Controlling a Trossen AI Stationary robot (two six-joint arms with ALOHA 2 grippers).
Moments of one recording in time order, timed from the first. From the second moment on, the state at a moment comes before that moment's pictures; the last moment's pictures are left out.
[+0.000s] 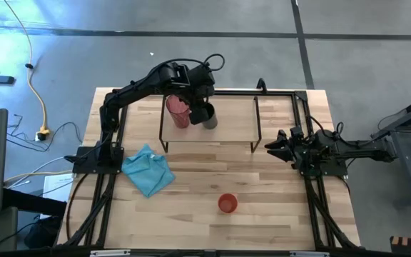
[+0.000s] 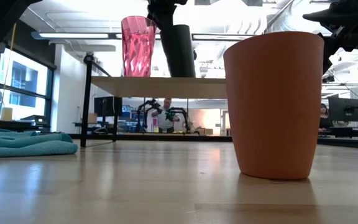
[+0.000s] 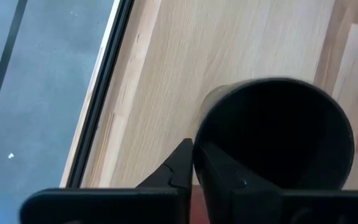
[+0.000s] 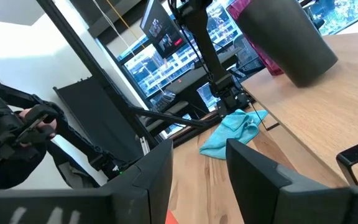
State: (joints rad) left arm 0.40 2.00 2.36 -1.48 -0.15 0.07; right arm 0.02 0.12 0.08 0.15 -0.06 0.58
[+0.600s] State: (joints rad) left arm 0.40 1.98 2.36 -1.43 -0.15 0.08; right arm 0.02 0.12 0.08 0.15 -0.06 0.58
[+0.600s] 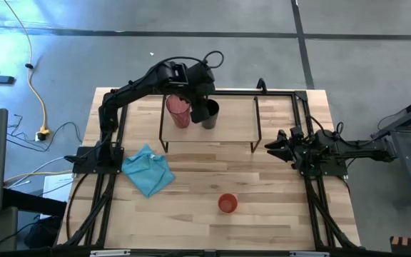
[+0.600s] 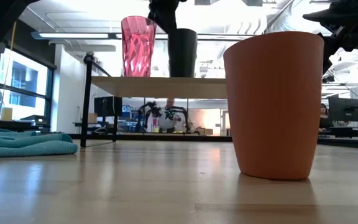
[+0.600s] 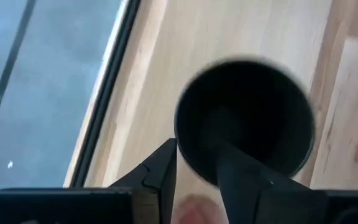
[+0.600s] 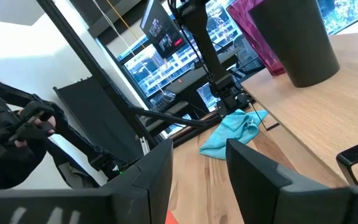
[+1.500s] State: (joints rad) left arm 0.06 1.54 2.35 -1.43 -0.07 -0.10; right arm 0.07 0.13 0.08 0.38 -0.01 0.59
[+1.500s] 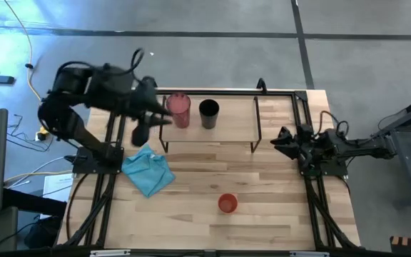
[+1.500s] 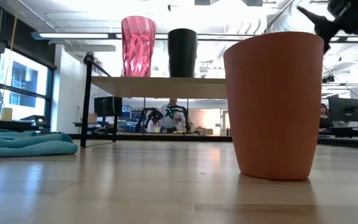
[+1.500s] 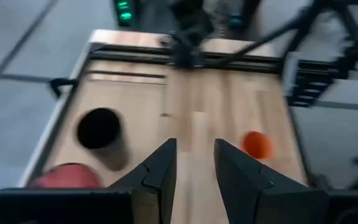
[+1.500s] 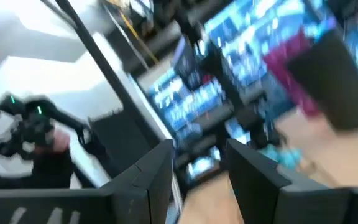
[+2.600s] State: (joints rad) left arm -0.37 1.09 1.20 -0.74 -0.50 -0.46; right arm 0.52 1.00 0.70 -0.16 0.28 0.84
